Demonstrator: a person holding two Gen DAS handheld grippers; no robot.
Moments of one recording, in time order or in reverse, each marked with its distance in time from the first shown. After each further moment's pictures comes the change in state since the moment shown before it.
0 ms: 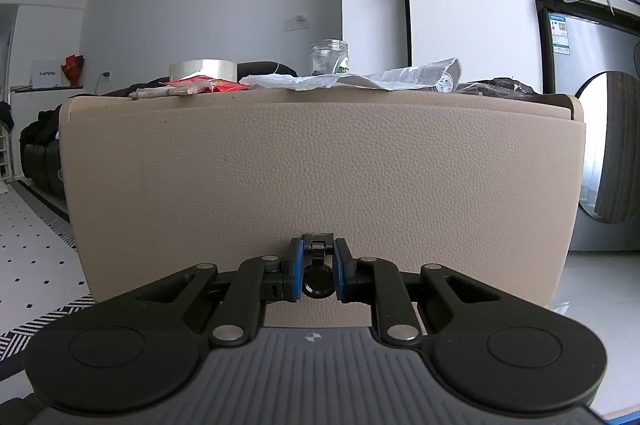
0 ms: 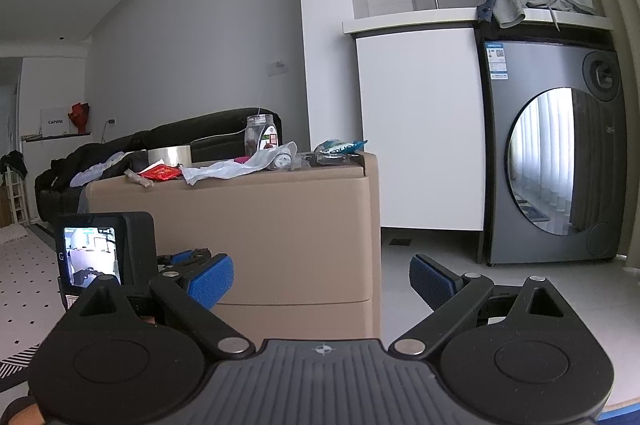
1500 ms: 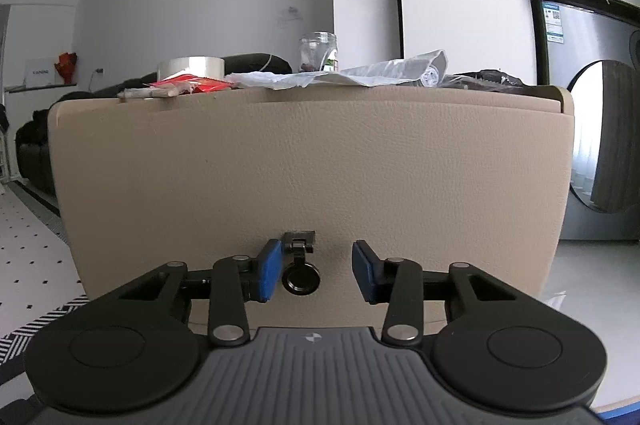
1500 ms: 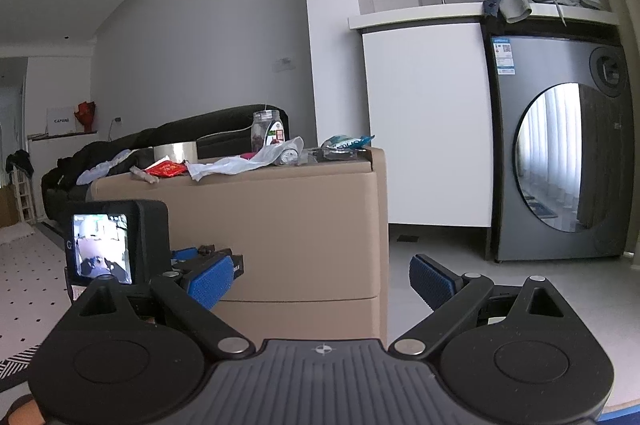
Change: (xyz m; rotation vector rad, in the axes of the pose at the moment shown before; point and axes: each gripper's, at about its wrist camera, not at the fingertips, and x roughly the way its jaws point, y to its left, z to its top) left arm -0.001 -0.012 0.004 0.031 0.025 -0.002; right arm 0.003 0.000 -0.002 0.008 0.008 0.026
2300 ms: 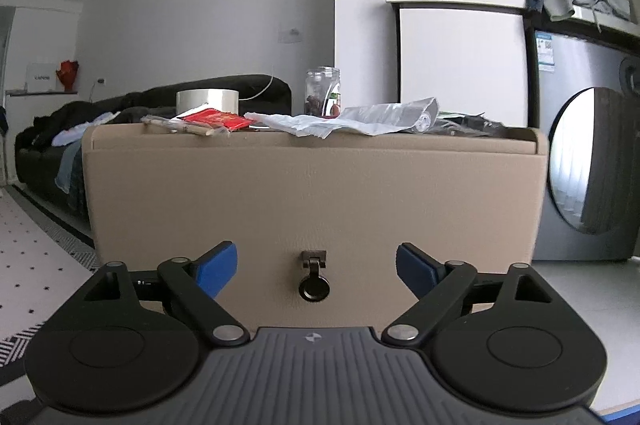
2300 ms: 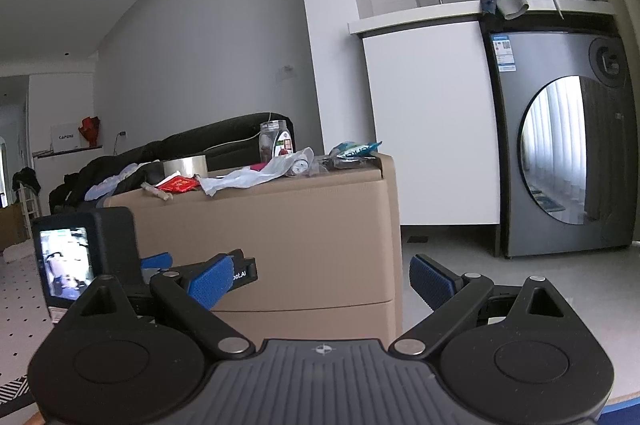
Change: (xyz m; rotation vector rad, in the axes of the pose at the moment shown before) left arm -0.035 0.013 0.009 -0.035 -0.055 -0.021; right arm -0.006 0.004 0.006 0.045 -0.014 0.015
